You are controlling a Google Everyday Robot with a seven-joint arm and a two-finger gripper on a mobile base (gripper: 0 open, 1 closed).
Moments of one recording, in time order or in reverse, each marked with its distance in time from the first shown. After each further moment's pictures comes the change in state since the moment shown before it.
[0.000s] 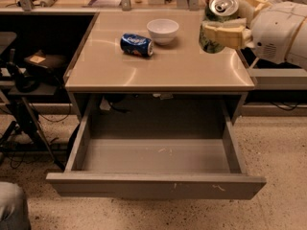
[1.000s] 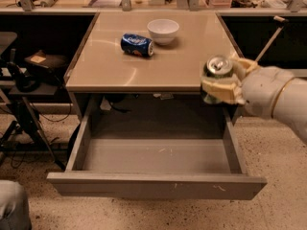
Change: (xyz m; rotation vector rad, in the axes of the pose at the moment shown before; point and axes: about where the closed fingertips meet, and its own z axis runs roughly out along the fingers) arm 0.095 0.060 -0.028 0.043 0.157 0.138
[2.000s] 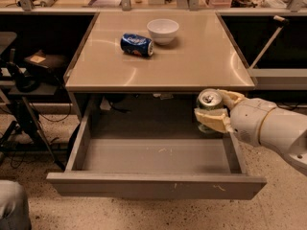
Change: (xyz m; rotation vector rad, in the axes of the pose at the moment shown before) arm 0.076 0.043 -0.002 -0.041 0.158 0.051
